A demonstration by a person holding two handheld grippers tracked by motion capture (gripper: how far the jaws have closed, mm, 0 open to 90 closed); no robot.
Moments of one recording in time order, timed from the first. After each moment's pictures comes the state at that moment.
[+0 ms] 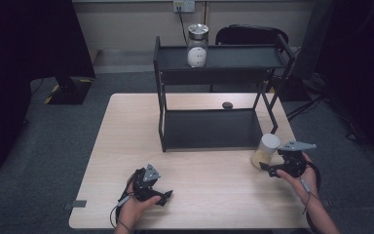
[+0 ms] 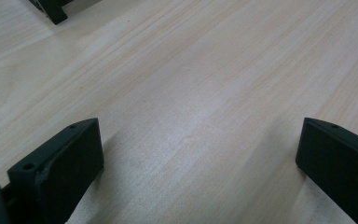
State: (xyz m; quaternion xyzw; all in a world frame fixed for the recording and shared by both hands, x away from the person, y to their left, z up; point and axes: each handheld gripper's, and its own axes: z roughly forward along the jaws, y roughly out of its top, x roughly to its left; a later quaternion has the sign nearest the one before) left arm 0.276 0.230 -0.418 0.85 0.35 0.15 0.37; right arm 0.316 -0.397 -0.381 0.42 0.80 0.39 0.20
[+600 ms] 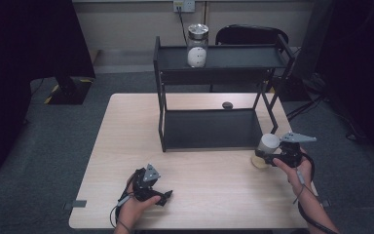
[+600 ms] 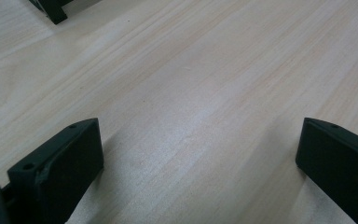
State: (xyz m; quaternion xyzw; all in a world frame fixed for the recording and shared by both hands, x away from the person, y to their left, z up) left arm 0.276 0.230 -0.418 0.85 0.35 0.15 0.37; right arm 0.330 -0.400 -0.384 0.40 0.77 0.46 0.19
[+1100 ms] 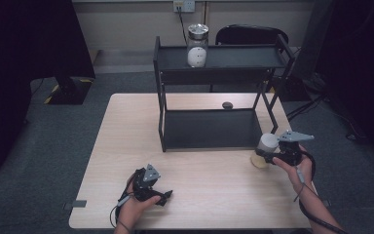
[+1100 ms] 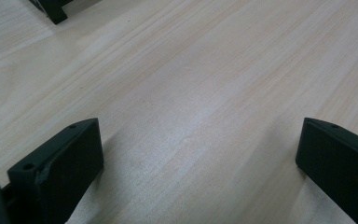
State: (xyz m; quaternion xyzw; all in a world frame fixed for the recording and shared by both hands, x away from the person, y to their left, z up) left arm 0.276 0.230 -0.418 0.85 0.35 0.15 0.37; right arm 0.334 -0.393 -0.374 0.37 0.79 0.43 0.21
